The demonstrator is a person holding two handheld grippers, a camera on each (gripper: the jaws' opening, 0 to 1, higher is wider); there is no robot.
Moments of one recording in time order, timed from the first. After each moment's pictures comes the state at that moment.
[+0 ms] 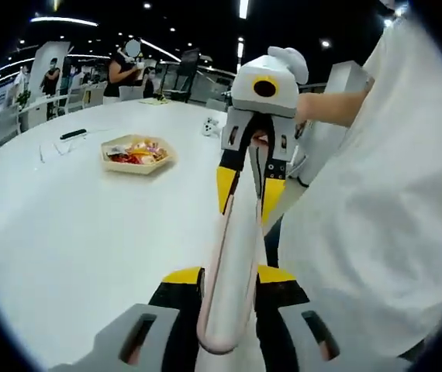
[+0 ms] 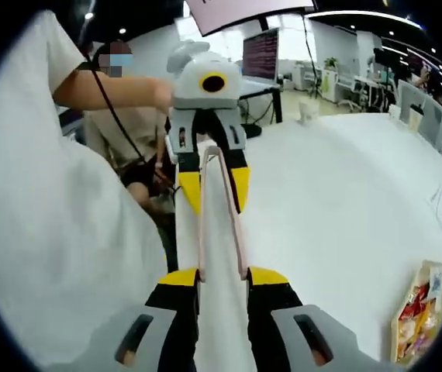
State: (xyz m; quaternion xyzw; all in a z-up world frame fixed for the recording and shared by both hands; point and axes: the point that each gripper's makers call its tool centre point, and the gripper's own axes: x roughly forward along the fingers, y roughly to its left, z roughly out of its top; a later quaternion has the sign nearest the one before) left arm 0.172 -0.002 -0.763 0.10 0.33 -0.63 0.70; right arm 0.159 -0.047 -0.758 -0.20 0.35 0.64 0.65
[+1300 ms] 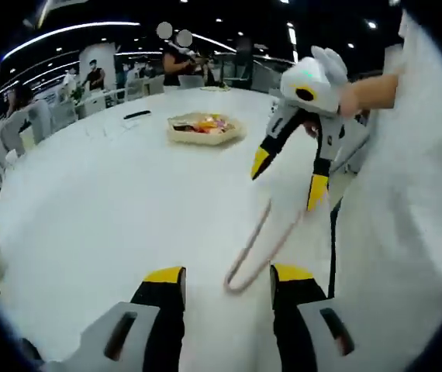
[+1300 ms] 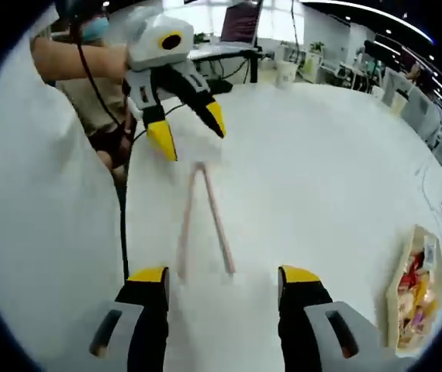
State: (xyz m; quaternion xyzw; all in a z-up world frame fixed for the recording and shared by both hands) left arm 0.202 0.065 -0.764 0.04 0.30 -0.42 0.86; right arm 0.195 -0.103 -0.785 -0.24 0.35 0.54 0.72
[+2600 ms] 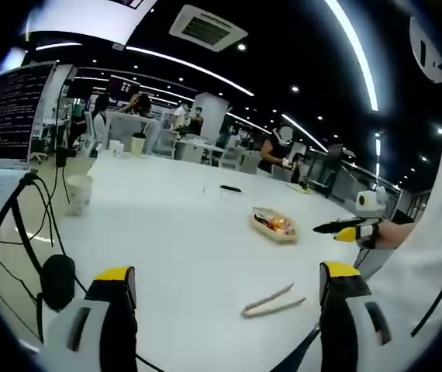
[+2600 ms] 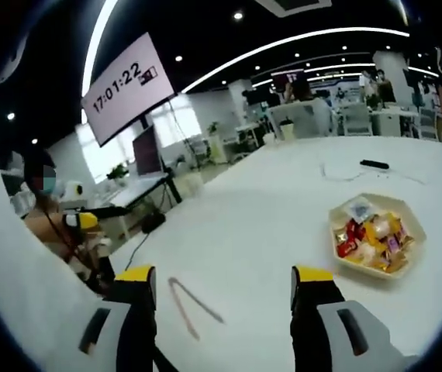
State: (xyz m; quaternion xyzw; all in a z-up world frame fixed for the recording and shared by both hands) left arm 0.177 0.137 -0.679 -0.13 0.19 -0.26 0.94; right arm 0.224 -0.126 -0.702 0.06 0.24 0.41 0.88
